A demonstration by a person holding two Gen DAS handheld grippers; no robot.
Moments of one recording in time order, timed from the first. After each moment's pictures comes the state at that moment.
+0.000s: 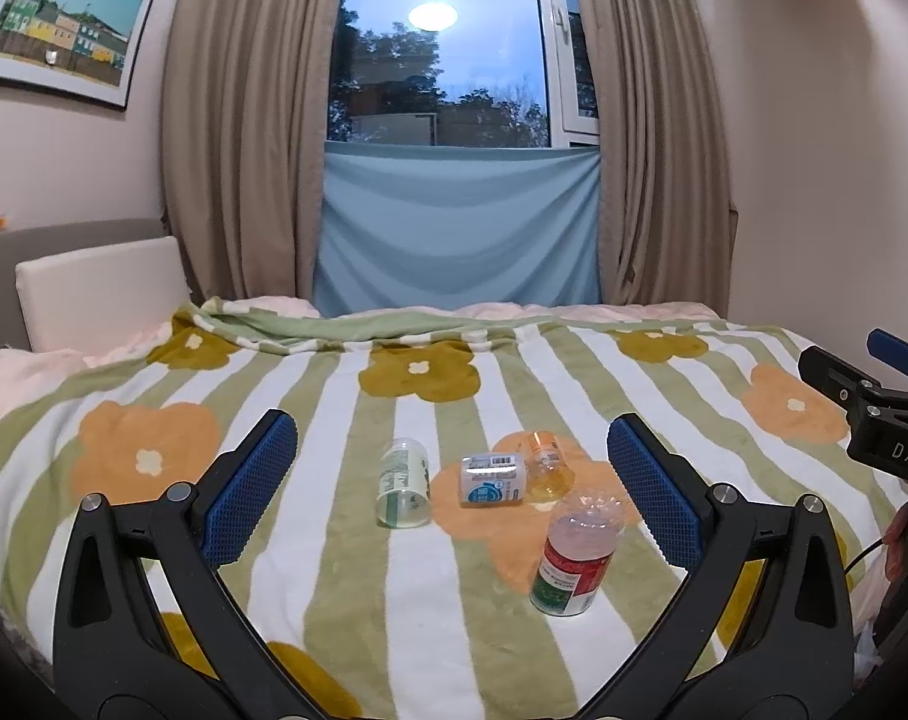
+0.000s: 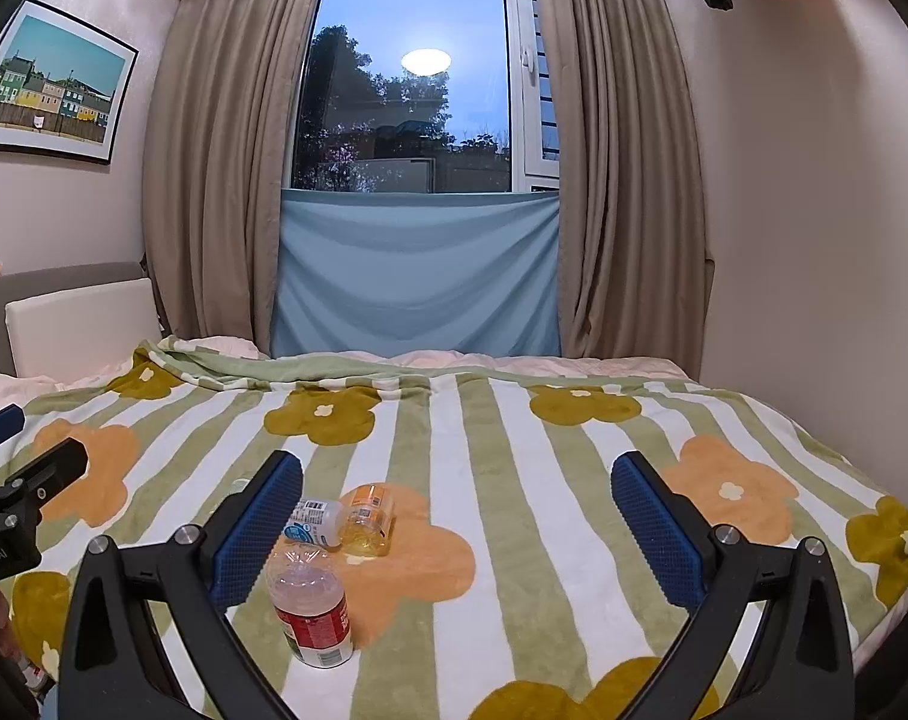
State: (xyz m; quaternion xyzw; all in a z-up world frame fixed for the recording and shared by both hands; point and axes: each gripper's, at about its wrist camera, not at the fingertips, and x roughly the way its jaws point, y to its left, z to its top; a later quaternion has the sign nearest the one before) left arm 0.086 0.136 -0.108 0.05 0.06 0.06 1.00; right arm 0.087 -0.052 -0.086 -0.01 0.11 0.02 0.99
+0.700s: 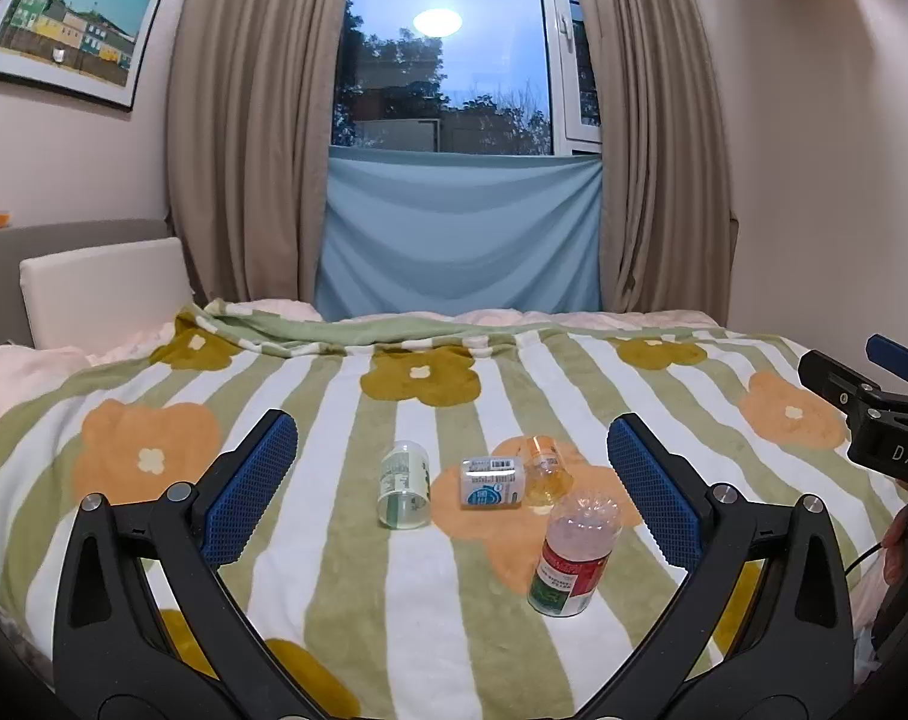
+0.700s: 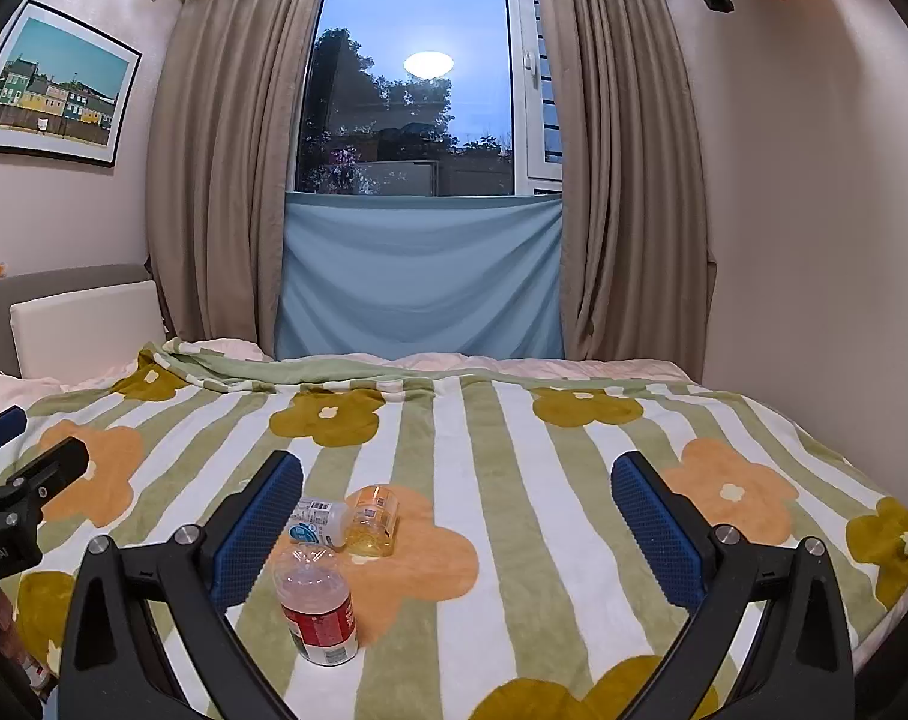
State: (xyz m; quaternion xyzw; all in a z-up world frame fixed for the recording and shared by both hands) left arm 0.077 0.133 -0.108 0.04 0.05 0.06 1.00; right arm 0.082 -0.054 -0.082 -0.01 0.11 0.02 0.99
